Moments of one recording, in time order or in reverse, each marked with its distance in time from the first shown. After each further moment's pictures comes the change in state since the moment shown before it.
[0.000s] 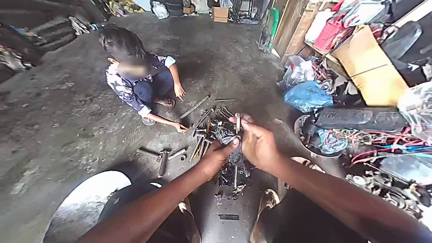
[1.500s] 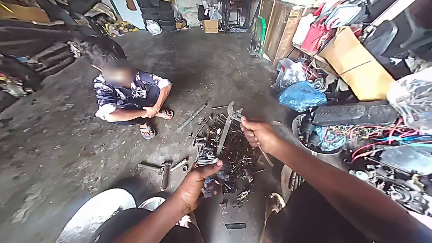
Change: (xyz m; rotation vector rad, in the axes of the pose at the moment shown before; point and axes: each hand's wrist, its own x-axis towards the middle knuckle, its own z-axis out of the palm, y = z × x) left_hand -0.054 0.033 -0.012 -0.197 0.150 -0.286; right_hand 0.043 -0.035 -0.048 -0.351 0.070 0.372
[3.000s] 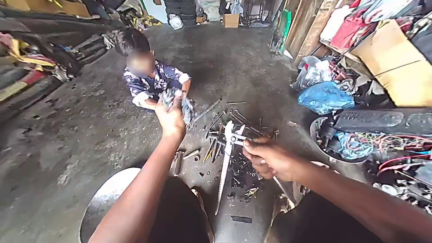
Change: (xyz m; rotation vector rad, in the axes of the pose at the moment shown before) left_hand 0.062 0.117 -0.066 0.375 0.631 1.007; right_hand -0.071 0.006 0.054 -0.028 -0.445 0.169
